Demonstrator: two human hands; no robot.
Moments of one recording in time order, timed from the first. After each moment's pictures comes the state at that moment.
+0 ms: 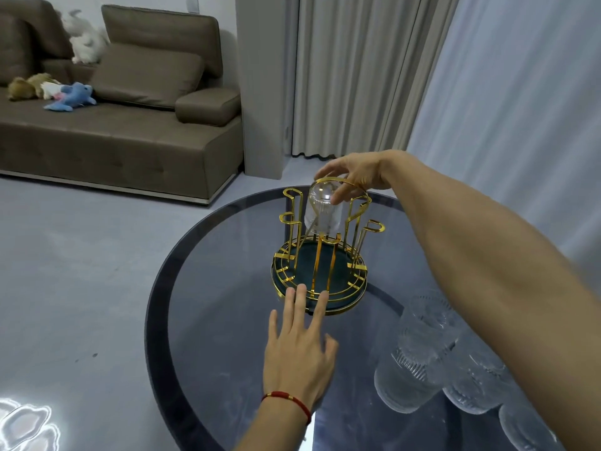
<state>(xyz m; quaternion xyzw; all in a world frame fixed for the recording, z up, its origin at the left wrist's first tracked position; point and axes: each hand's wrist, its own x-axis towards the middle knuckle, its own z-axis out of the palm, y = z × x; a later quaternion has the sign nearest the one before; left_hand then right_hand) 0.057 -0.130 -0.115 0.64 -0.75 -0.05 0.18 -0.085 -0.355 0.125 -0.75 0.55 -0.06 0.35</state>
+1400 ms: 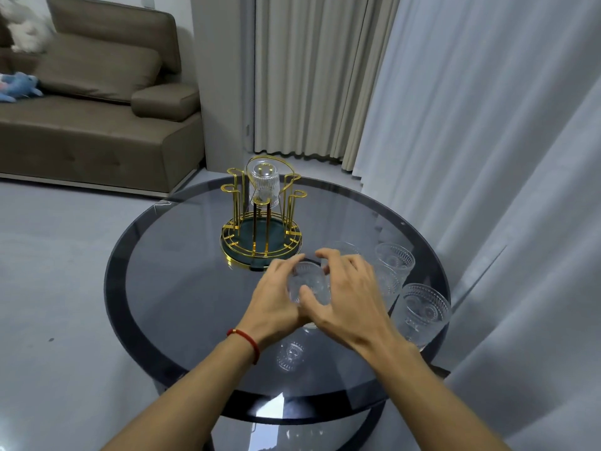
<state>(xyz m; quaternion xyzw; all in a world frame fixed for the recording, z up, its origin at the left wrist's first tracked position) 0.014 -0.063 -0.040 0.47 -0.72 -0.30 0.41 -0.133 -0.021 0.001 -0.75 0.58 -0.32 -0.01</state>
